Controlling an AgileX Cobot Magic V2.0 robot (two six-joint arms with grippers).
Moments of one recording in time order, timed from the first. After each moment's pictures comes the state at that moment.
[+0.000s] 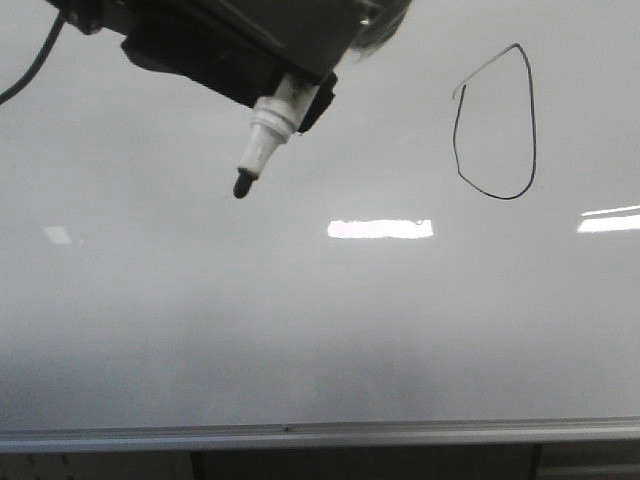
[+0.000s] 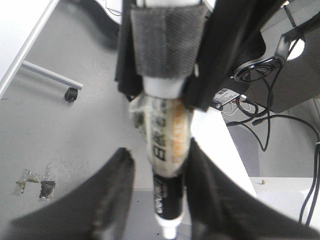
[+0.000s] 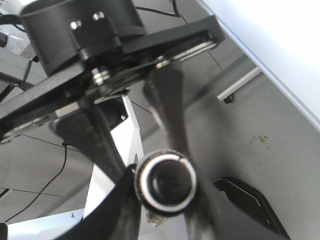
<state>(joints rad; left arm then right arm) -0.51 1.45 -1.08 -1.09 1.20 1.07 0.30 1.33 -1.11 1.03 1.21 -0.82</state>
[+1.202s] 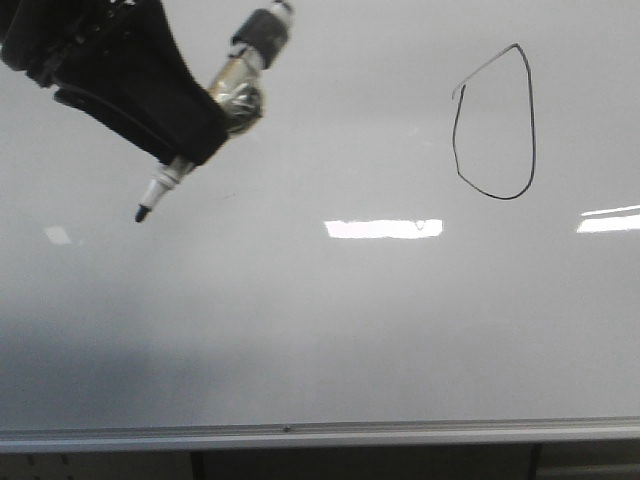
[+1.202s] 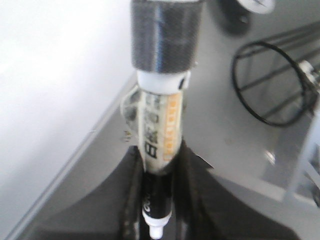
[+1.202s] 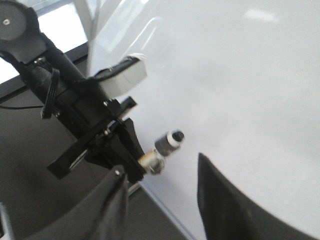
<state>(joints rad) -0.37 1.45 -1.09 -0.74 0.92 0.78 0.30 0.95 -0.96 0.98 0.68 -0.86</state>
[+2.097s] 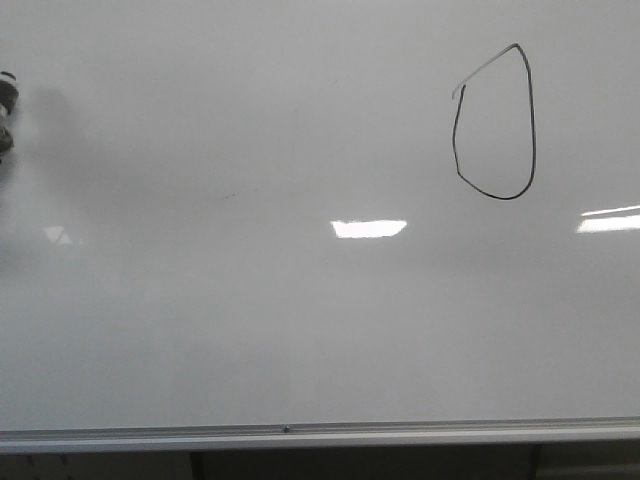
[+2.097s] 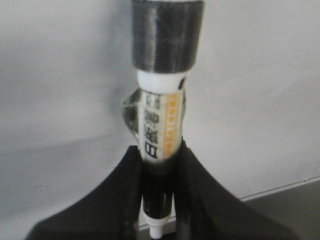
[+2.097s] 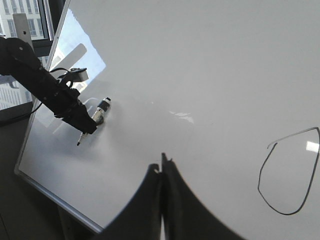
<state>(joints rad) 0.09 1.61 -1.09 -0.59 0.67 0.60 0.30 0.20 -0.39 0.97 0.38 -0.86</state>
